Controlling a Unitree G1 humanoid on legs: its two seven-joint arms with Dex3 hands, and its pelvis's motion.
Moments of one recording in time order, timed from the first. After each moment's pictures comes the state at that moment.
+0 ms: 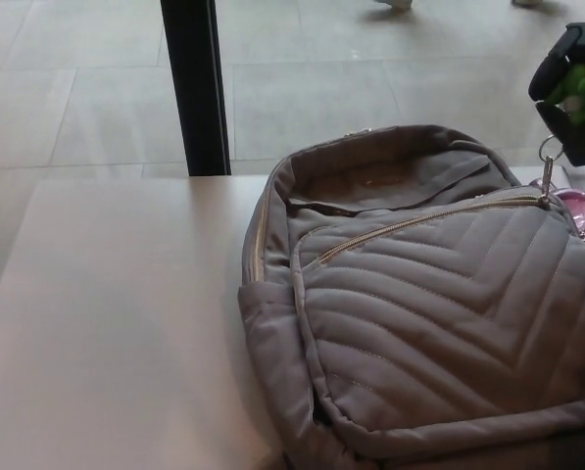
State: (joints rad) left_arm -0.10 0.59 0.40 1.31 -0.16 -0.18 -0.35; right_arm -0.93 -0.52 0.00 0.71 -0.23 -0.02 0.18
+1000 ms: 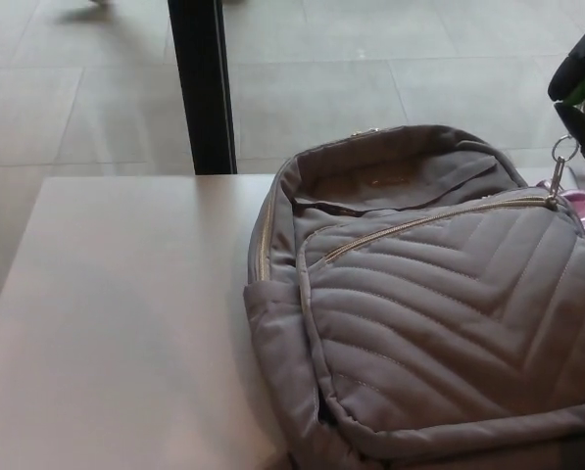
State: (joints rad) left_arm -0.19 0.59 0.36 1.31 -0.16 -0.16 -0.34; right_arm -0.94 -0.56 -0.04 0.74 -0.23 -0.05 0.17
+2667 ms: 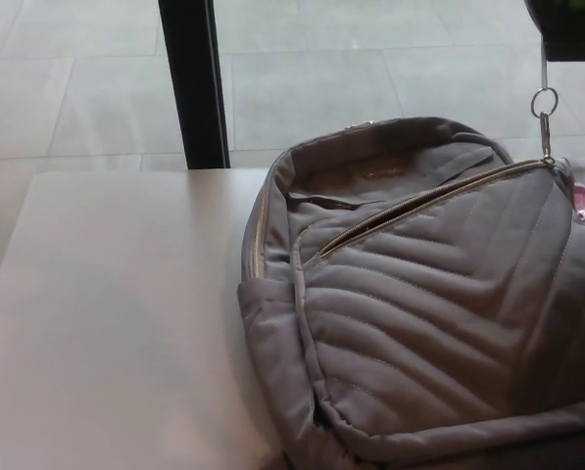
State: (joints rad) left_arm -0.29 0.65 0.34 1.32 -0.13 -0.11 -0.34; right_arm -1.10 -0.43 -0.10 0.70 -0.17 0.00 0.11
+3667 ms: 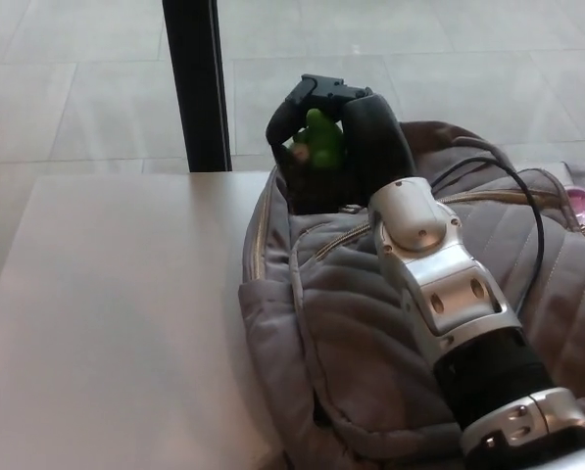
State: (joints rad) left_arm -0.08 0.77 -0.09 1.22 0.12 -0.19 -0.29; right_arm -0.90 0.10 0.07 0.62 -0.18 0.10 -0.08
